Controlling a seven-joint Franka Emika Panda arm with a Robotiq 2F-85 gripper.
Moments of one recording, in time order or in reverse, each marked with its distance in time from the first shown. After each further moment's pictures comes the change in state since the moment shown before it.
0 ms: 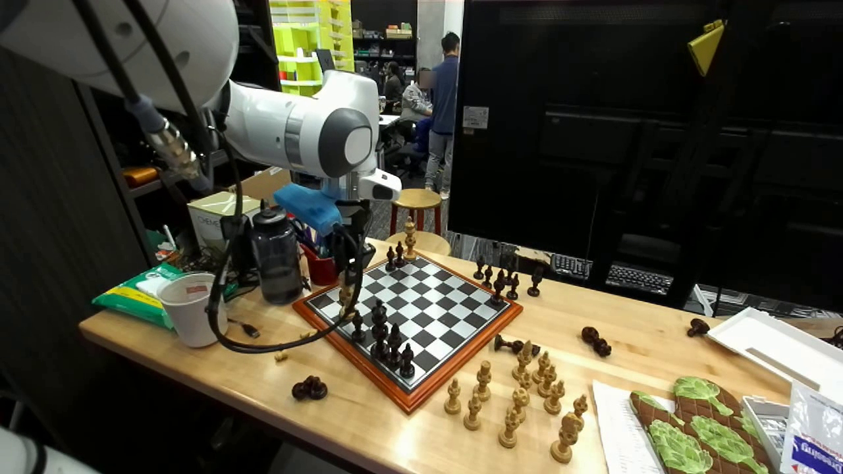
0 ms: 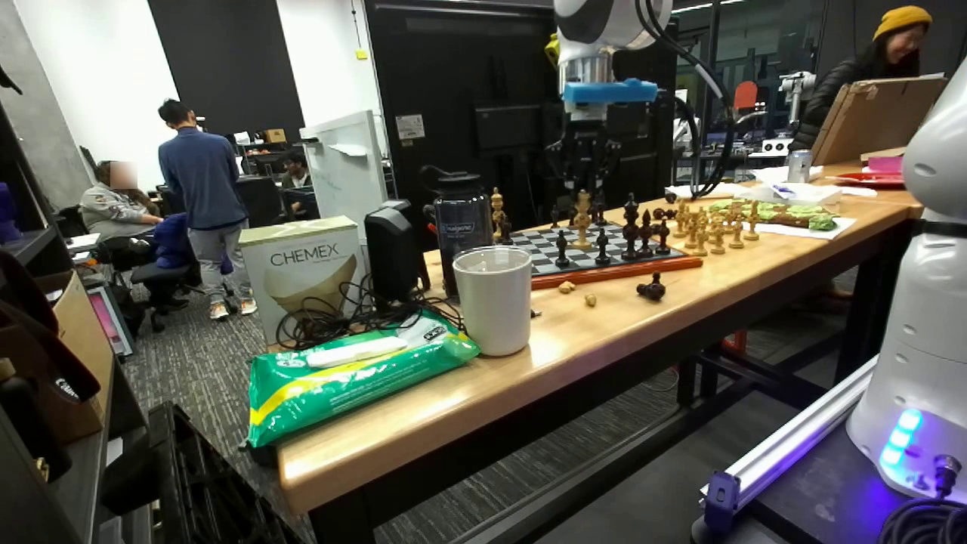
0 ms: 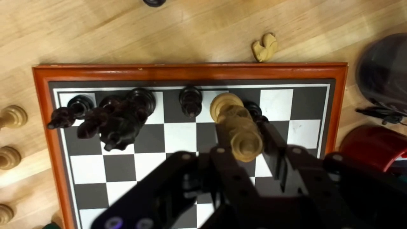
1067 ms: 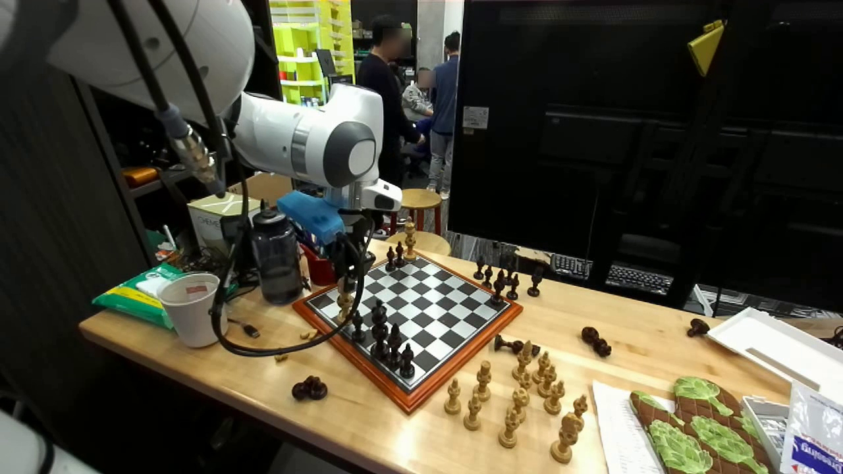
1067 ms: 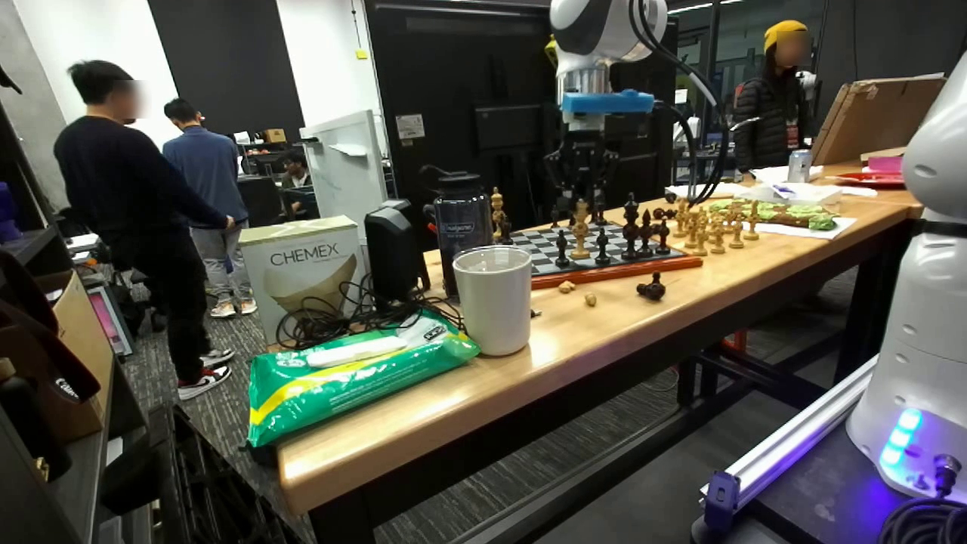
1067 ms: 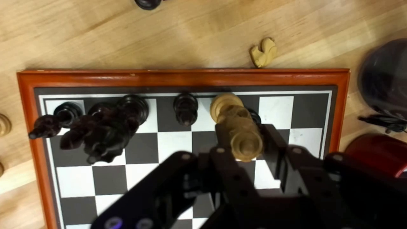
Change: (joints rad) arm 0.000 0.039 -0.002 0.000 0.026 0.013 -0.022
